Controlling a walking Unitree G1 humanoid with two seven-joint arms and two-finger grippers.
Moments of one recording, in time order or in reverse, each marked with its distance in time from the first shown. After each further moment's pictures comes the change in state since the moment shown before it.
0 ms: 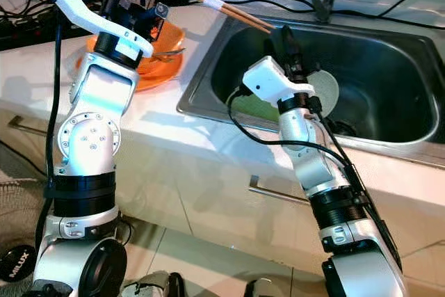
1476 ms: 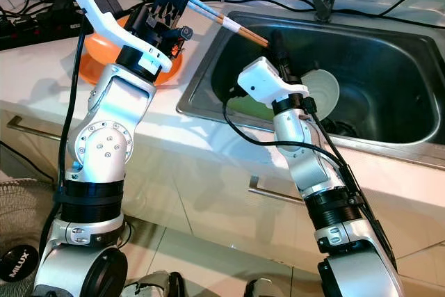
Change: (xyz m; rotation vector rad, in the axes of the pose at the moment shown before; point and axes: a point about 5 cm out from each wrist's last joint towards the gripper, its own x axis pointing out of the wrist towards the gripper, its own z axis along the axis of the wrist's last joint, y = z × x) left arm -0.004 -0.005 -0.024 0.014 0.098 -0.008; right arm 0.000 0.007 0.005 0.020 -0.006 0.021
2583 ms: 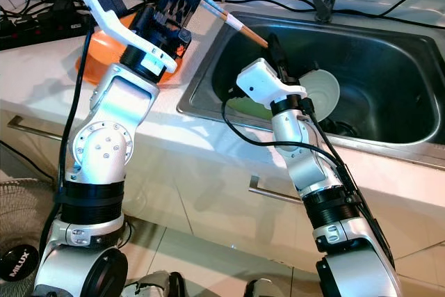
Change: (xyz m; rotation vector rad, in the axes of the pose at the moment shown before) left arm 0.001 -0.013 -0.001 -0.053 0.013 -0.097; right arm 0.002 0.002 -0.002 0.012 0.019 -0.004
